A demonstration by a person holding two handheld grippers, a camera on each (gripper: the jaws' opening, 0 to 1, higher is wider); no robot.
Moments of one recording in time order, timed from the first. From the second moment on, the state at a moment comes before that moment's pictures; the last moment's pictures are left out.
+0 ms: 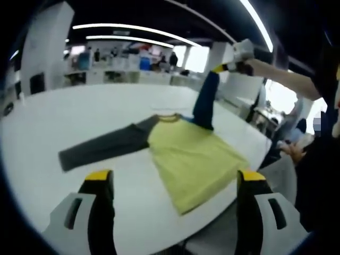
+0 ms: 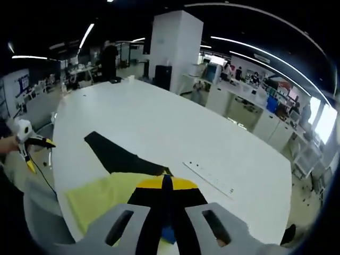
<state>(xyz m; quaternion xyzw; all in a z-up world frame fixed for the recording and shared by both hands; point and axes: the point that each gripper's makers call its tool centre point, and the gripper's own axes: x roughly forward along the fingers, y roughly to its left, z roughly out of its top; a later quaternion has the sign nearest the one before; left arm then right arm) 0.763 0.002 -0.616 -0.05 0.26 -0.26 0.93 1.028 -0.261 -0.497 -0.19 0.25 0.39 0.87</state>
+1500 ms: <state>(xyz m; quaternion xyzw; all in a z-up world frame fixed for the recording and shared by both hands) 0.772 0.022 -0.633 -0.07 0.27 -0.24 0.93 1.047 -0.165 -0.605 -0.14 0.33 0.40 0.85</state>
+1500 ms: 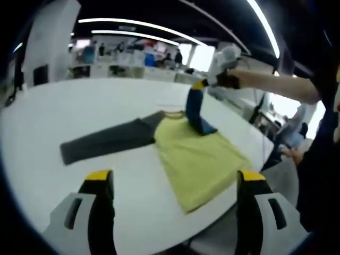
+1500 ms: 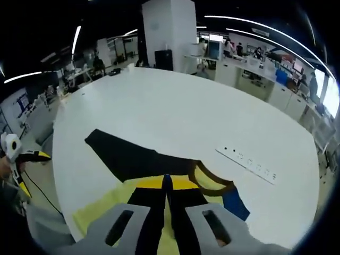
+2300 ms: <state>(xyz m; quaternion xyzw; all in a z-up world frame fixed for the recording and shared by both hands) 0.776 0.021 -0.637 -0.08 0.27 -0.25 0.93 1.004 -0.127 -0.653 0.01 0.38 0.31 0.87</state>
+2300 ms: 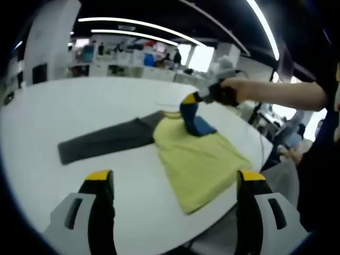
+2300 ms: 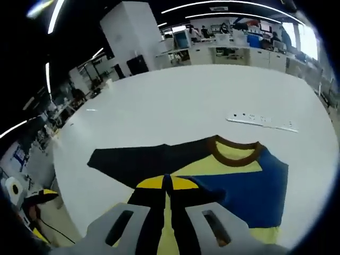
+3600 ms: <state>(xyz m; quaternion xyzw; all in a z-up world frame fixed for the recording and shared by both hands) 0.773 0.025 -0.652 -0.08 0.29 -0.26 0.92 0.982 -0.072 -0.725 0.25 0.41 0.18 0.86</state>
